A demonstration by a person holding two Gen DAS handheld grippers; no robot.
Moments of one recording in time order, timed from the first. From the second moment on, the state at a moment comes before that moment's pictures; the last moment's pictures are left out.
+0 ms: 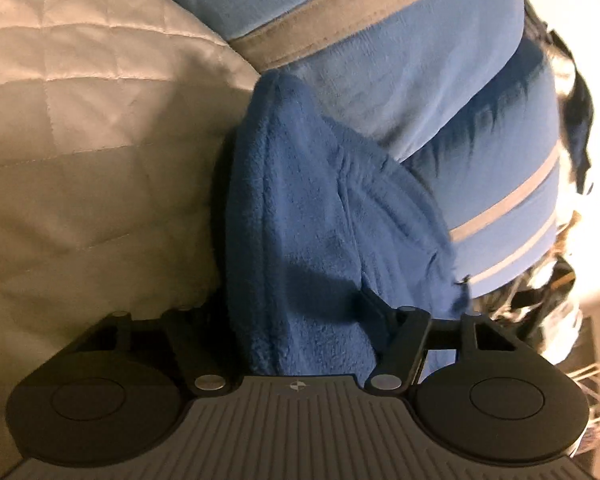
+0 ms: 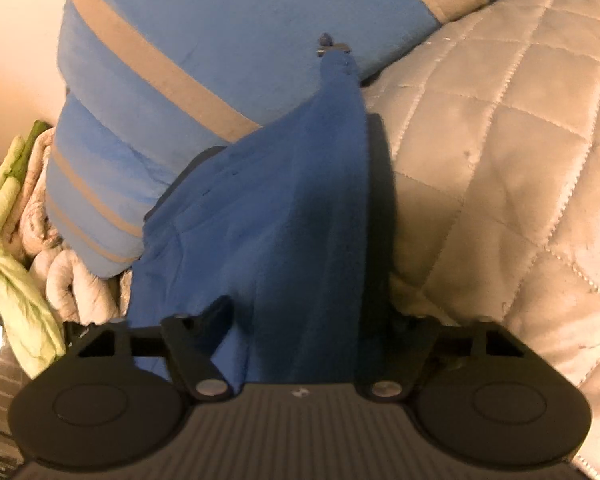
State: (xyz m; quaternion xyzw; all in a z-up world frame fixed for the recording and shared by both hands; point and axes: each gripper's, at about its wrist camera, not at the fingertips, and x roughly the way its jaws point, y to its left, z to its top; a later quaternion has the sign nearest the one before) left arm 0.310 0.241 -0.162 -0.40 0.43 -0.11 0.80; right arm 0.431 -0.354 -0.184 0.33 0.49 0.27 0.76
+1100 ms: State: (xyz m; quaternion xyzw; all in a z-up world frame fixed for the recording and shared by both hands) left arm 0.270 0.182 0.005 -0.25 0.35 -0.07 0.90; right arm 0.355 -0.333 -0.009 0.24 0.37 0.27 0.86
